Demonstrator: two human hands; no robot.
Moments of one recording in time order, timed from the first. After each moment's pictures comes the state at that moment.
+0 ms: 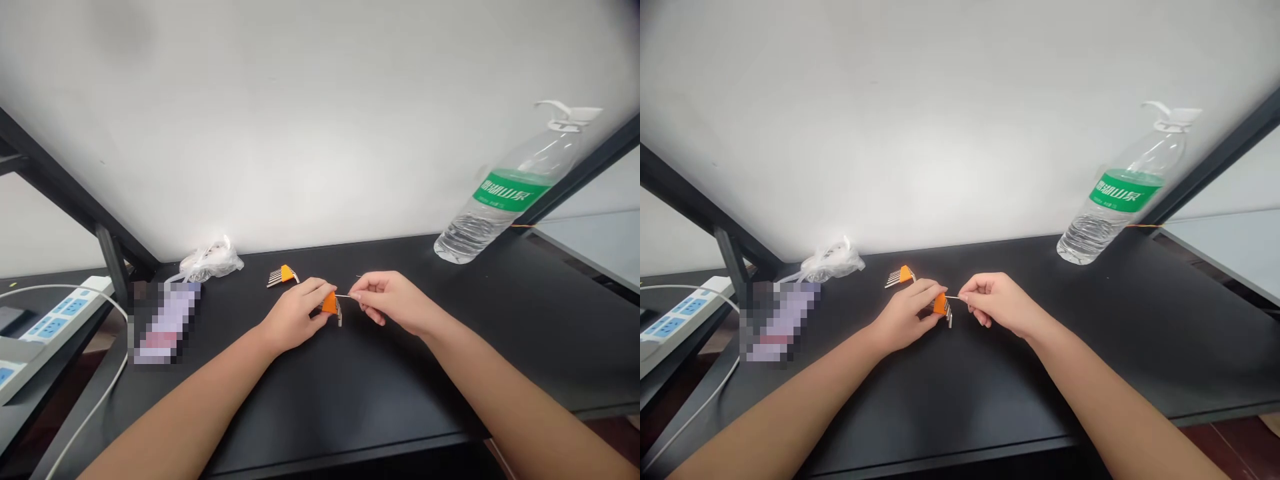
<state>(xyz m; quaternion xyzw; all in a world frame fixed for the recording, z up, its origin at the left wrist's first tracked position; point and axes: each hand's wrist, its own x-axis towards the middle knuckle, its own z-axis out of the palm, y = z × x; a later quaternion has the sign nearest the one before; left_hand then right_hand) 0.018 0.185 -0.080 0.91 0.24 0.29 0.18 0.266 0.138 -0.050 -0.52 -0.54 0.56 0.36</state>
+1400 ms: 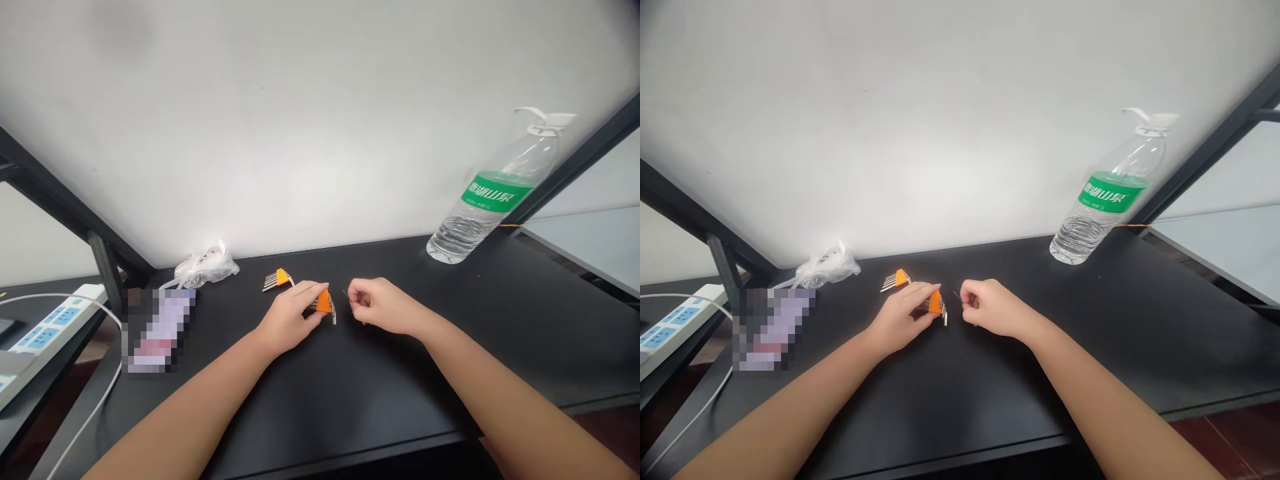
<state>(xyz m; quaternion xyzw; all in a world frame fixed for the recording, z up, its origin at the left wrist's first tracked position) 0.018 0.187 -0.086 0.89 0.26 0.32 0.22 0.275 0.142 -0.056 -0.56 -0.72 0.34 0.21</state>
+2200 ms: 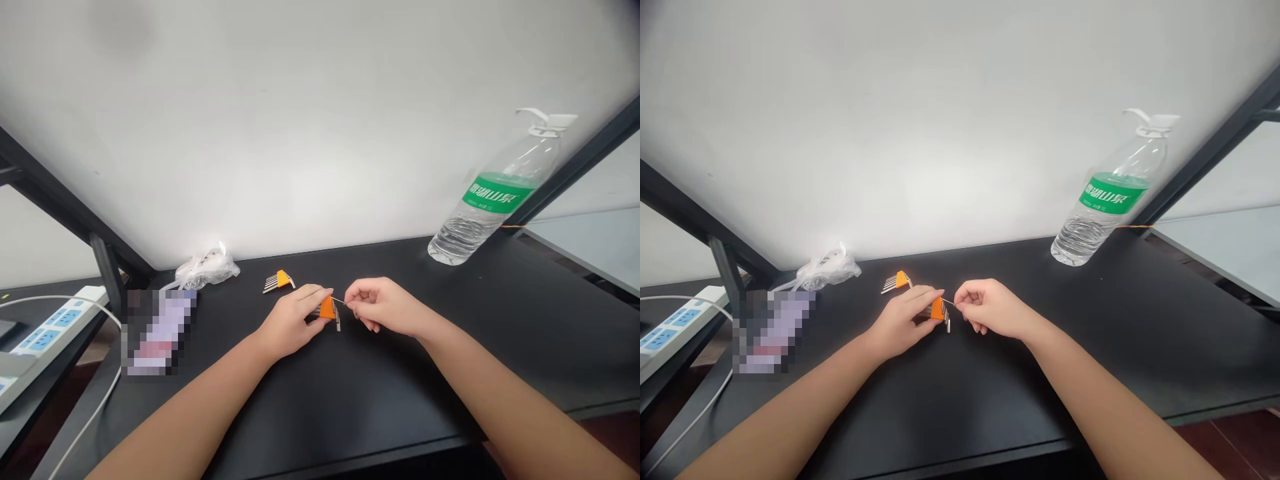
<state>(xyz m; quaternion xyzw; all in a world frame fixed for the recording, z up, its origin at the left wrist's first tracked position) 0.017 0.185 -0.083 0.90 0.23 0.30 0.21 0.270 0.138 -0.049 -0.51 -0.59 0.53 0.33</state>
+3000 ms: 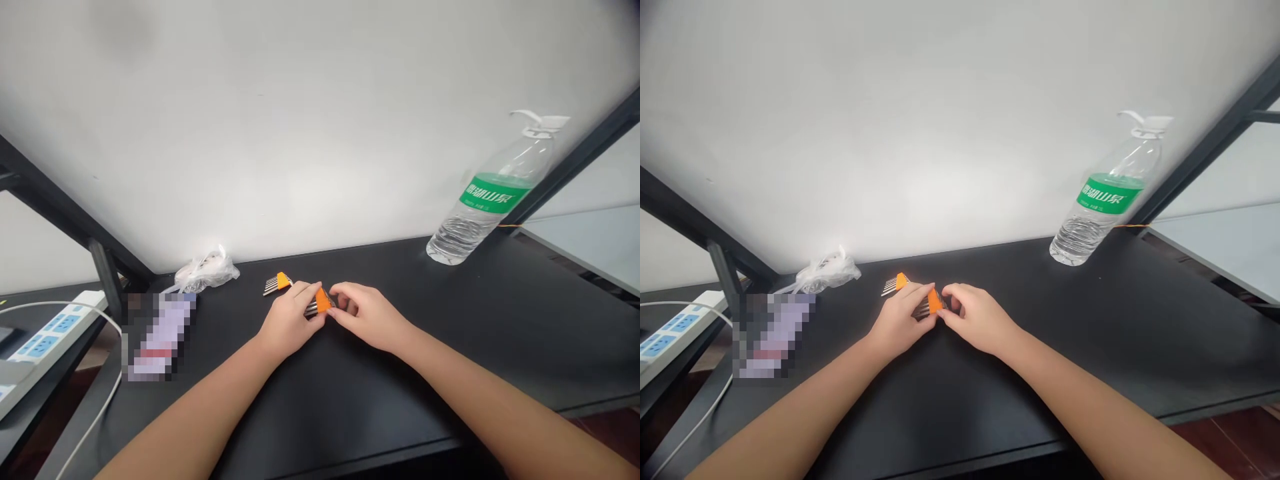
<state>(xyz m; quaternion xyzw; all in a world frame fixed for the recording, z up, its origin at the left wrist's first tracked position) 0.021 0.184 -0.087 0.87 0.34 0.32 0.14 0.236 0.133 -0.064 -0.56 -0.72 0.28 0.31</state>
